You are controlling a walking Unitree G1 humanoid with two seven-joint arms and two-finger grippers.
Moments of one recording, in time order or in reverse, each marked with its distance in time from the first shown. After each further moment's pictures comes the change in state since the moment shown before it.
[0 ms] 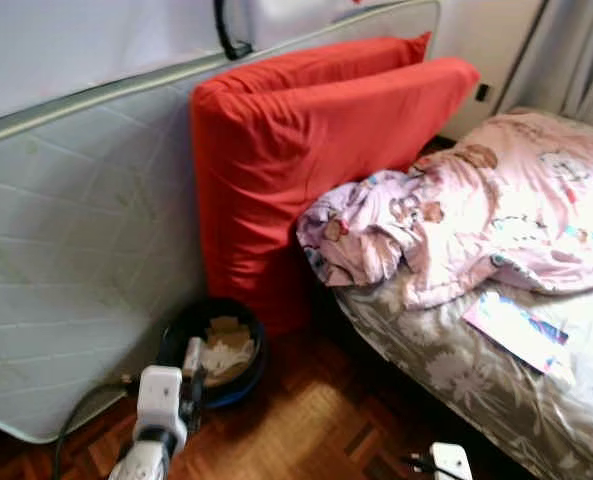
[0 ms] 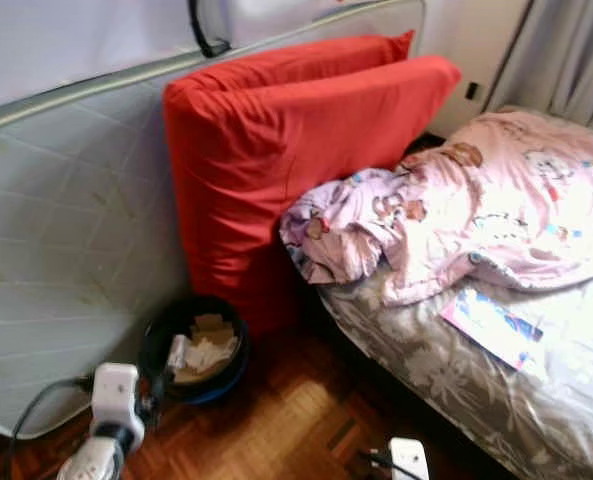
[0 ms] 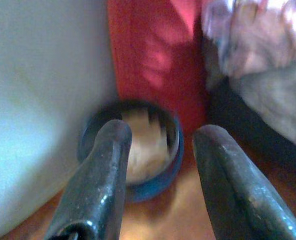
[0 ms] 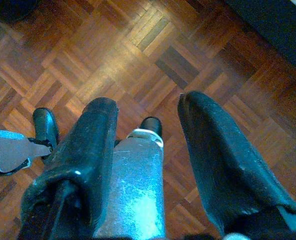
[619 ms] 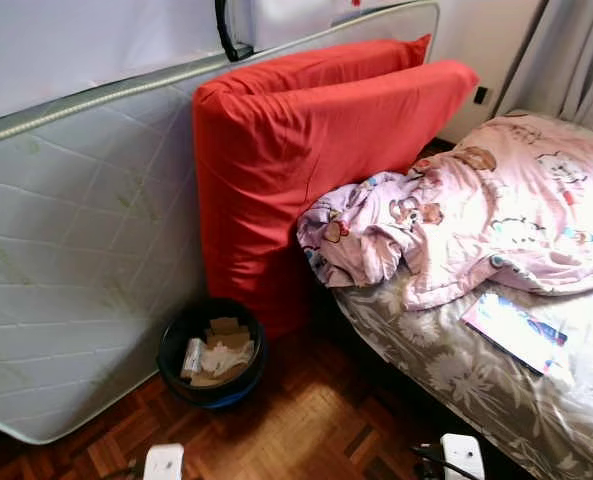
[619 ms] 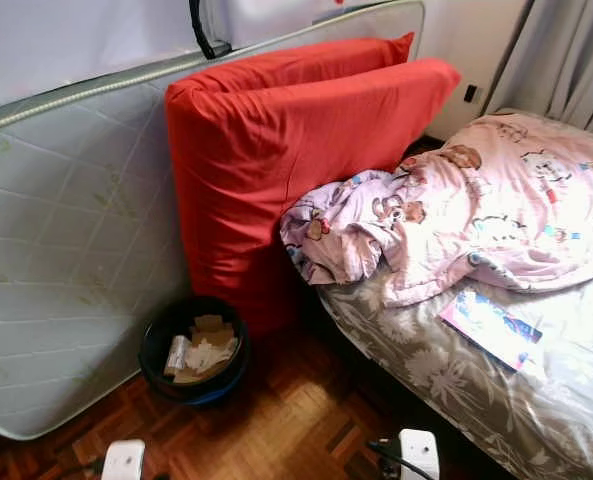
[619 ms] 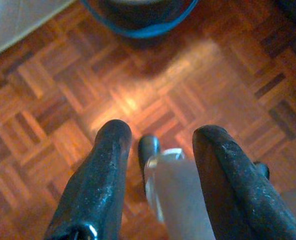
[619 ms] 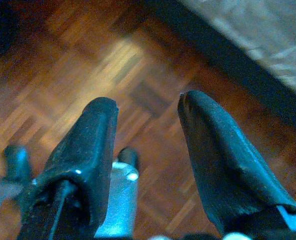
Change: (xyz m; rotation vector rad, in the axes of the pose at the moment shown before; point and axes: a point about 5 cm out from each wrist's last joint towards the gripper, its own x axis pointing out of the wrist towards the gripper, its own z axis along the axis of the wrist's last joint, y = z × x) left arm -0.029 -0.016 -0.081 -0.141 0.494 0.056; right arm -0.003 -0.012 0.014 -0.015 -0.158 -0.146
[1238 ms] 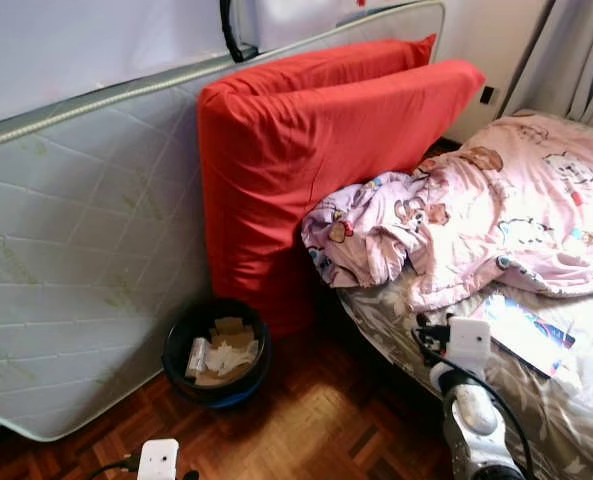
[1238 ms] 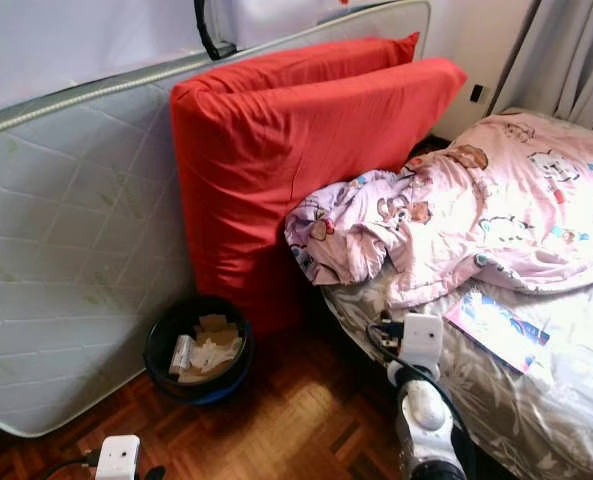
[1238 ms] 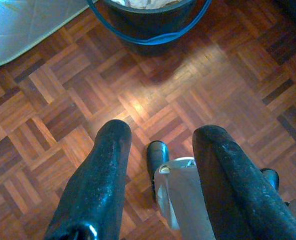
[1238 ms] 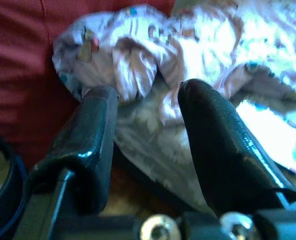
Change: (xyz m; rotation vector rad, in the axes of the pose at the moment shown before) left arm -0.001 0.010 0.001 0.013 -0.012 0.011; right arm -0.002 0.025 0.164 -0.017 -0.727 0.043
